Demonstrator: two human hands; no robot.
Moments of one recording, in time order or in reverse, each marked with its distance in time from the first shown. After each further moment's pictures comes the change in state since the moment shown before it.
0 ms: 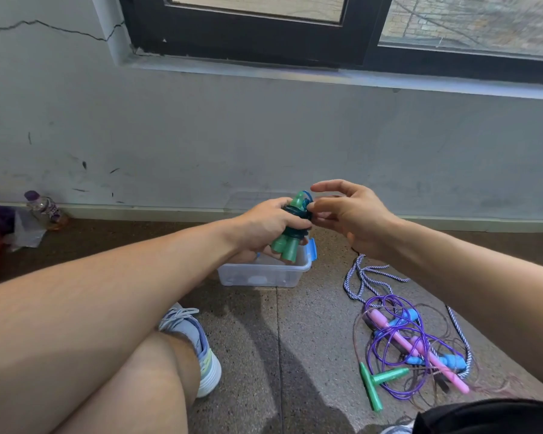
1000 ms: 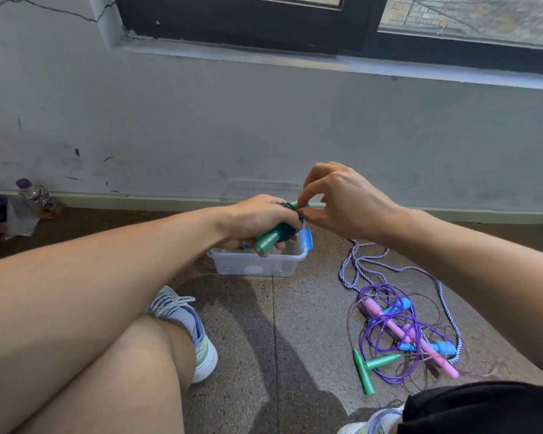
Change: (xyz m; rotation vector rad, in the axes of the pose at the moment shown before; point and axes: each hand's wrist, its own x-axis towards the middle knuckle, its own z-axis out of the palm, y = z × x) left_hand -0.011 0.003 -0.008 0.295 -0.060 -0.060; right_hand -0.004 -0.007 -0.009 -1.275 -0.150 -0.759
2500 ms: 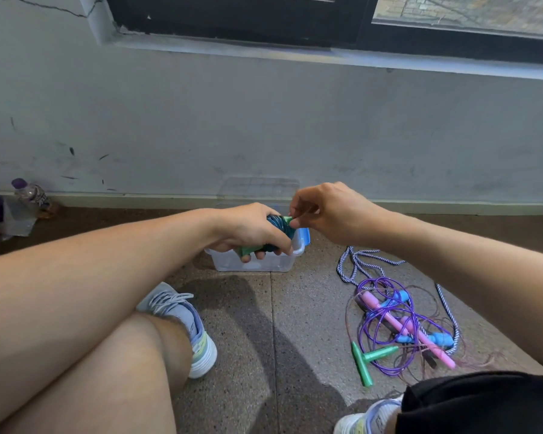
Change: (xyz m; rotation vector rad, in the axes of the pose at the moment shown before) left_hand -0.002 -0.008 0.002 0.250 -0.091 -0.099; right_hand -0.008 0.001 0.010 0.186 -0.235 0.174
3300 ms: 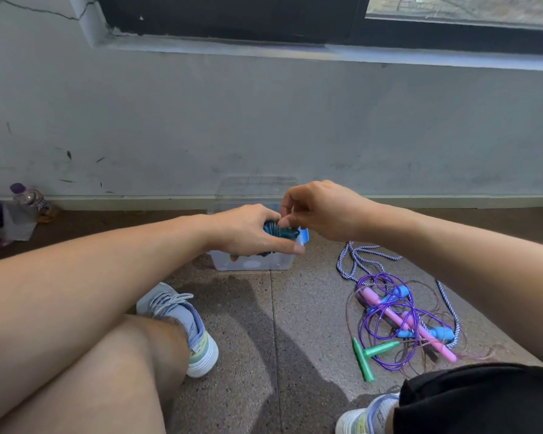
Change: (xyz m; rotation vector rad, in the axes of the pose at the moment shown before) left_hand -0.006 -0.001 0.000 0.417 0.071 0.181; right_hand 0.004 -0.004 -0.001 -0.050 -0.065 -0.011
